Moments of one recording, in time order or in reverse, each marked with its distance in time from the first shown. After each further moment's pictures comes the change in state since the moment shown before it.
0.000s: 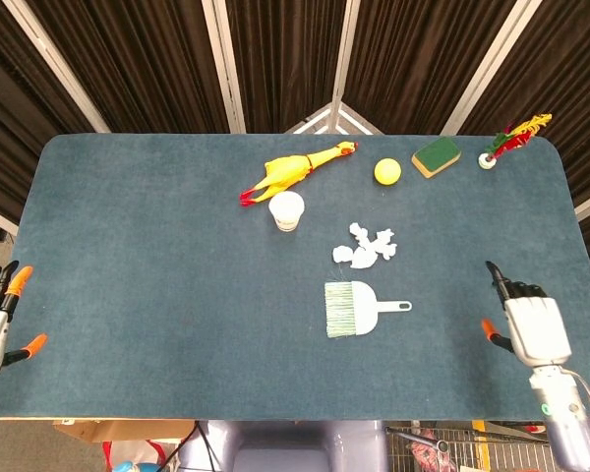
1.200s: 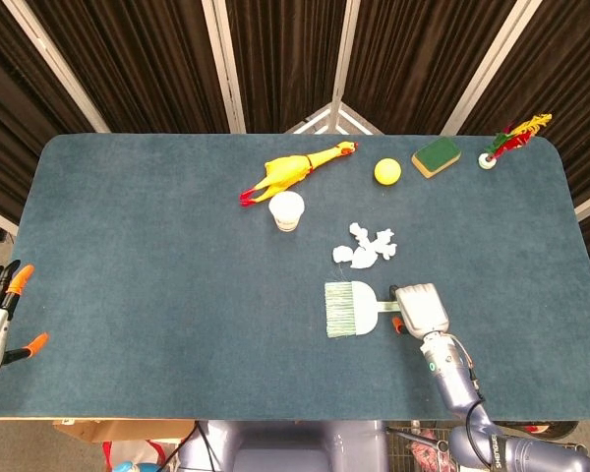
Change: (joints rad) left arm -0.009 0.009 -0.001 -0.003 -0.014 -0.024 -0.033; right arm 0.279 -0.393 0.021 0.165 0.362 -0.283 -0.358
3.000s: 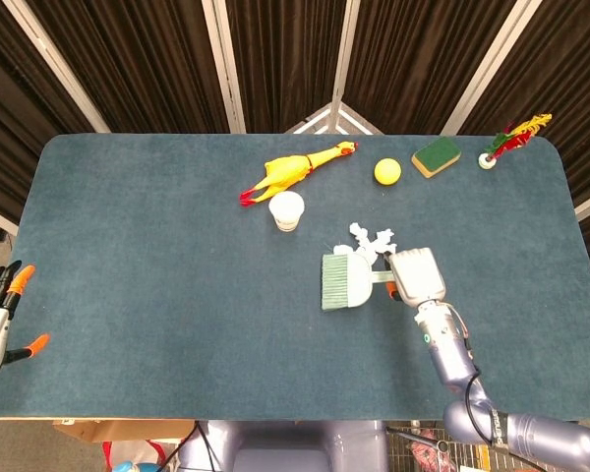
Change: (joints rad) left arm -0.005 0.011 0.002 -0.016 -0.014 -0.019 -0.012; right arm 0.142 0.113 0.107 -0.168 0.140 0.038 -0.152
